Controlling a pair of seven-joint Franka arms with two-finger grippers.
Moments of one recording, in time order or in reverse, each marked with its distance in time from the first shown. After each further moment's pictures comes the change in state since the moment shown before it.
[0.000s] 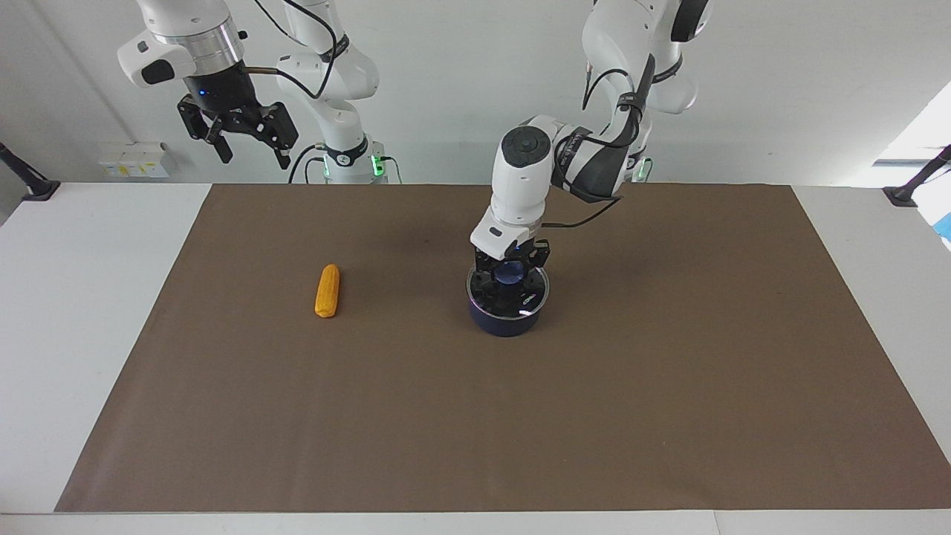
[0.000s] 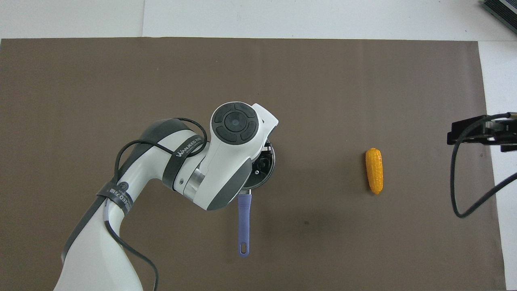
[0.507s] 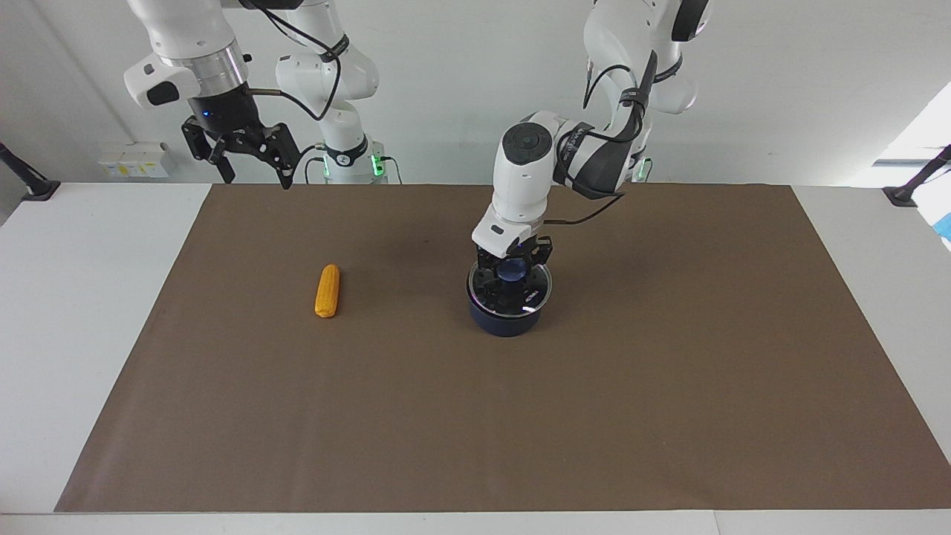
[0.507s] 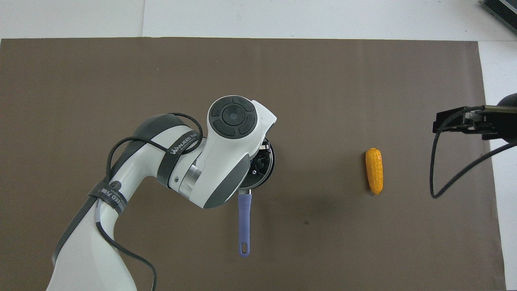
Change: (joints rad) left arm 0.001 -0.007 0.012 0.048 0.000 -0.080 0.000; right arm -0.001 0.002 0.000 -0.124 0.000 0.182 0.000
